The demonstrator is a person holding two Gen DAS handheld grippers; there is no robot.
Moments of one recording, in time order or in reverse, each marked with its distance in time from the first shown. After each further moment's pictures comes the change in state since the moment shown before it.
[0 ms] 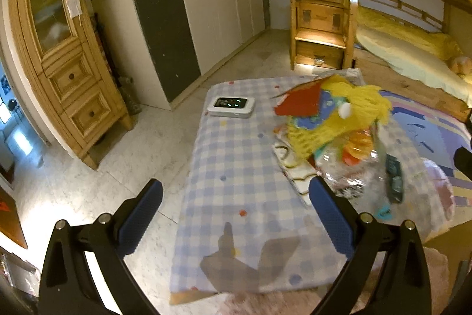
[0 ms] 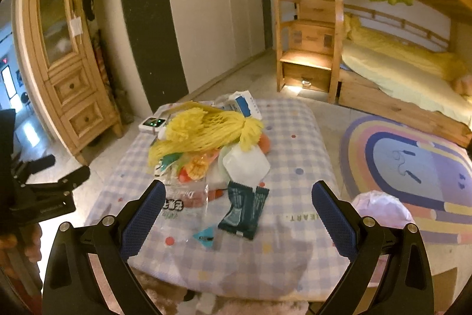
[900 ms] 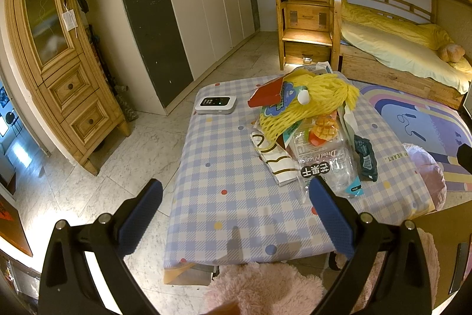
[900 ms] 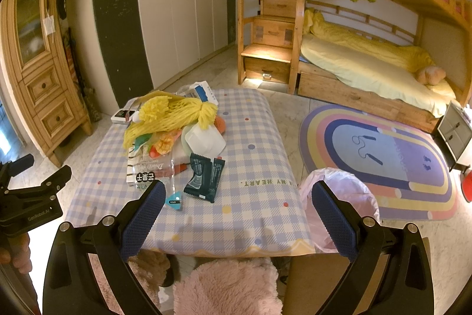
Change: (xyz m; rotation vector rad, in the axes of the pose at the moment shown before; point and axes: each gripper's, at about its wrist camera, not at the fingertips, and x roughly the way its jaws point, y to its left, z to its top) left arm -0.048 -0.022 -0.020 0.044 -0.017 -0.041; right arm -0.065 -0.012 -0.017 0.045 0.035 -0.183
